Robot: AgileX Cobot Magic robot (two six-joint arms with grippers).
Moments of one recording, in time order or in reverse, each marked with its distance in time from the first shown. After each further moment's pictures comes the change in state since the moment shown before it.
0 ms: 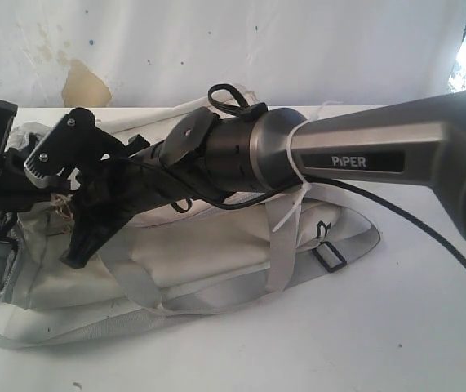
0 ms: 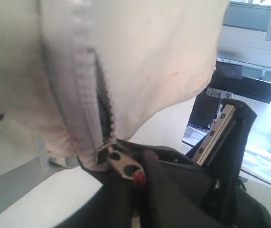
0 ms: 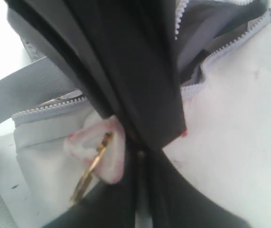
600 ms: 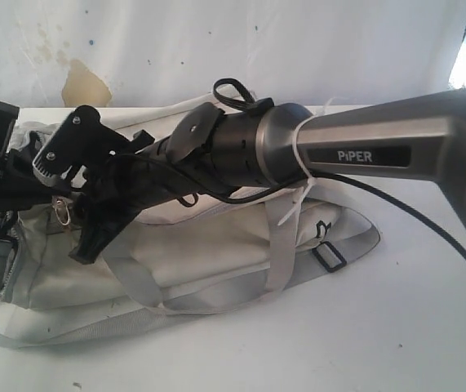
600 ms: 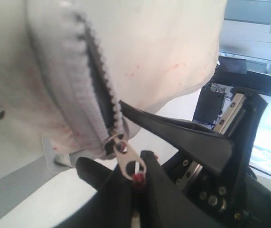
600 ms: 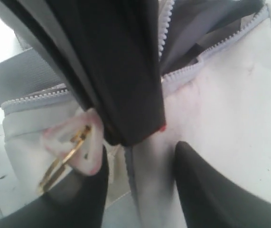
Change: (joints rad) left arm -0.005 0.000 0.000 0.008 0.000 0.030; right arm -0.019 -0.005 0.000 -0.036 0.005 0.000
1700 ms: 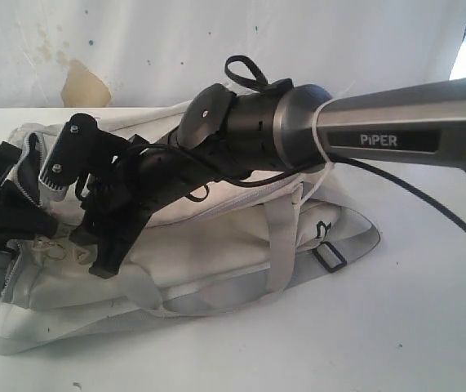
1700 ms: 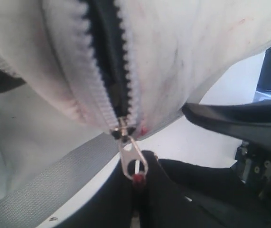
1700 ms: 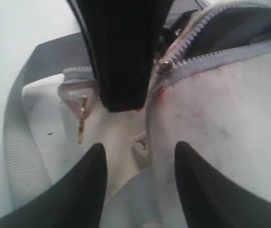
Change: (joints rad) left arm -0.002 0.000 0.000 0.219 -0.002 0.081; right arm -0.027 -0.035 0.000 -0.143 0.190 0.001
